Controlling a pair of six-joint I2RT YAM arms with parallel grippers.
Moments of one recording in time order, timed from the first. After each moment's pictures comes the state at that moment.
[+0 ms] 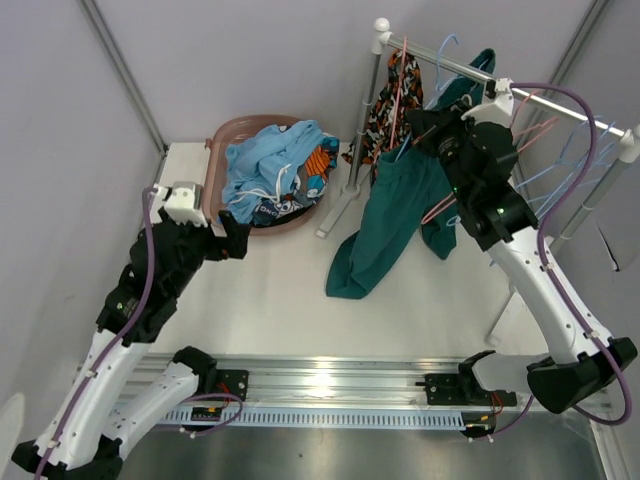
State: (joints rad) left arm -0.41 0.65 0.93 -0.57 -0.17 -0.24; right arm 0.46 1.29 1.49 -0.11 0.23 0.65
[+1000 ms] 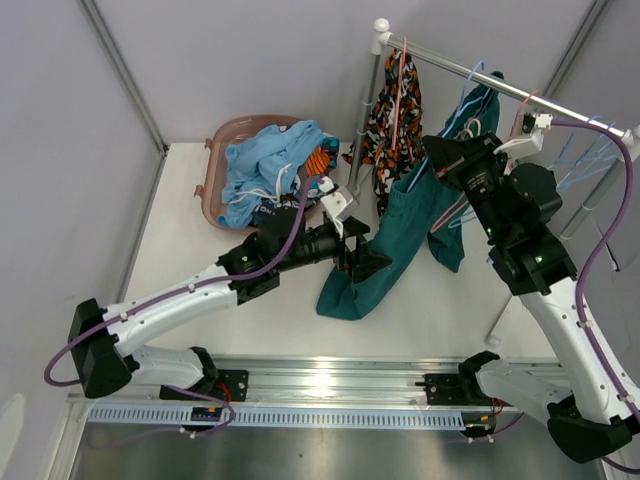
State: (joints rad) left arm -0.97 1.24 1.06 0.09 0.22 -0.22; right arm 0.46 1.01 1.34 -0.18 0.14 0.79
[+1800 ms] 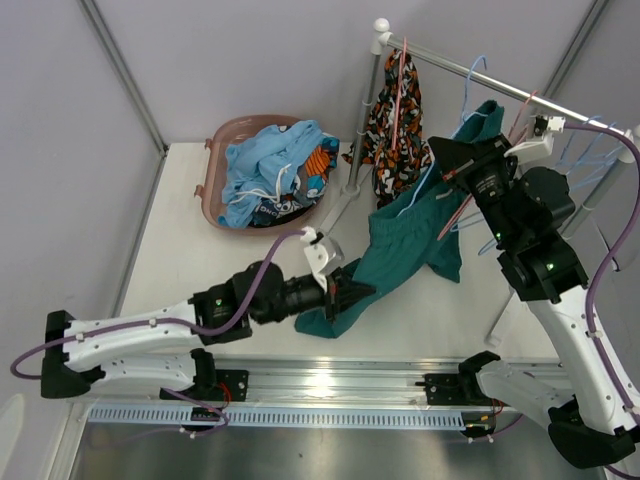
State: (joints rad) left arm -1.25 1.03 0.93 0.07 -0.02 -0.23; right arm 0.45 0.97 1.37 -0.23 0.13 0.82
